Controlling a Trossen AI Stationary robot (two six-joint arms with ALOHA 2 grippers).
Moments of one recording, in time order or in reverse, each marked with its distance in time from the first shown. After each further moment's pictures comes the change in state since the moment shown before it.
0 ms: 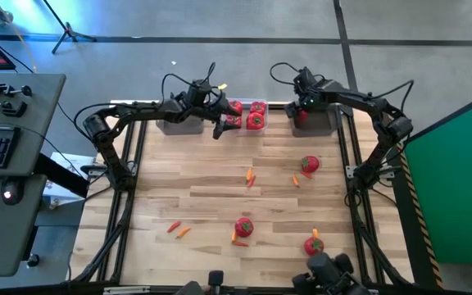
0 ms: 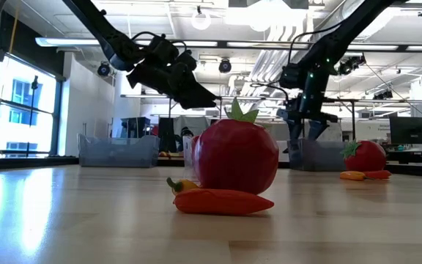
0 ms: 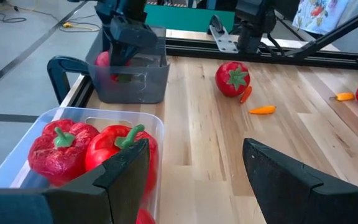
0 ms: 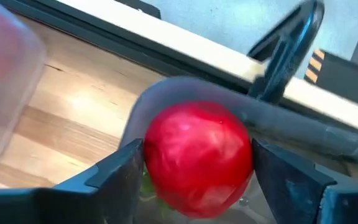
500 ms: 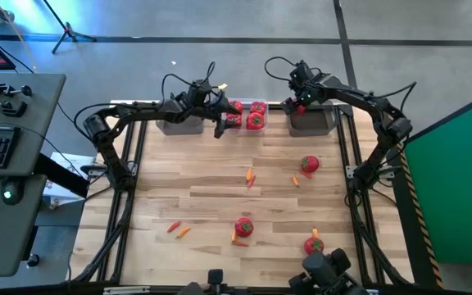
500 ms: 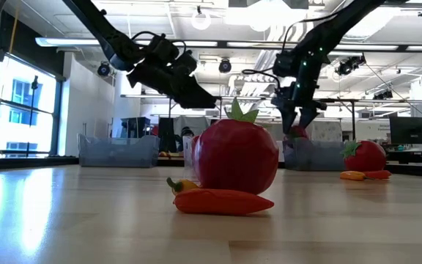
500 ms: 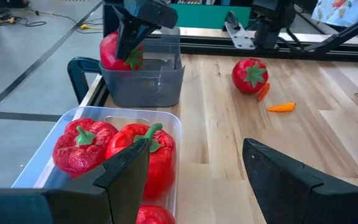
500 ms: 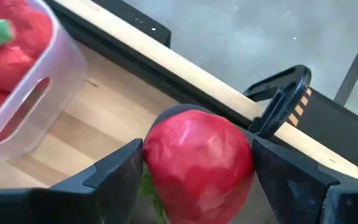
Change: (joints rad) left arm -0.002 0.000 0.000 0.008 -0.068 0.025; right arm 0.044 -0.001 0.126 -0.079 0.034 -0.114
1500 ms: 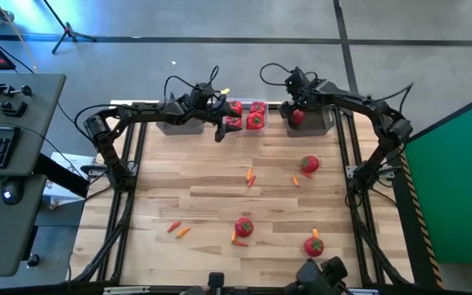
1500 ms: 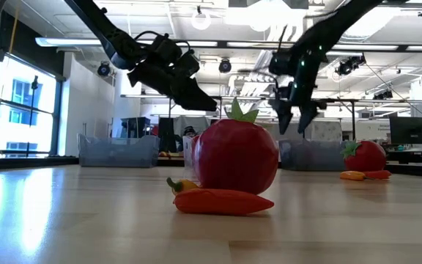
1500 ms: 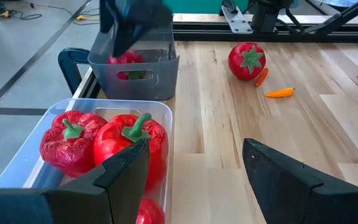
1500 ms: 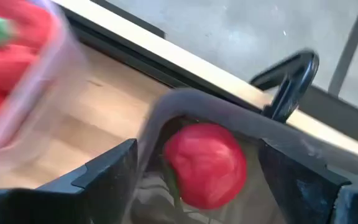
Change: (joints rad) left arm -0.033 0.000 0.000 -0.048 -0.039 0.049; right arm 0.073 -0.019 -0.048 0.033 0.073 0.115
